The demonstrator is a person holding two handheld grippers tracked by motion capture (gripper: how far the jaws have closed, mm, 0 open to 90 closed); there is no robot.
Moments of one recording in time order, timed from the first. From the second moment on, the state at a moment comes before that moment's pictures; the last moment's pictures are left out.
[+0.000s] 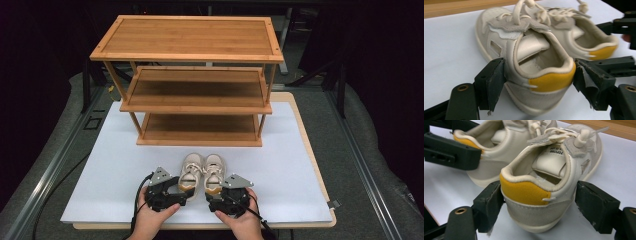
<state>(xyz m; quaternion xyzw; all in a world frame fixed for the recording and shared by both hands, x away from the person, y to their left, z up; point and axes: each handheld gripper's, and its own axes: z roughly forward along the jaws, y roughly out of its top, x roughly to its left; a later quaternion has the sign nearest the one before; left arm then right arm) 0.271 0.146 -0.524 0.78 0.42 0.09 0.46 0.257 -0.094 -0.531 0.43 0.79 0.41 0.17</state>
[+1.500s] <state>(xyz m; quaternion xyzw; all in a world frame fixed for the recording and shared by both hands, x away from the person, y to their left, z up) 0.302 0.164 -0.520 0.76 0.44 0.07 0.47 0.278 -0.117 -0.516 0.50 0.72 0.47 0.15</state>
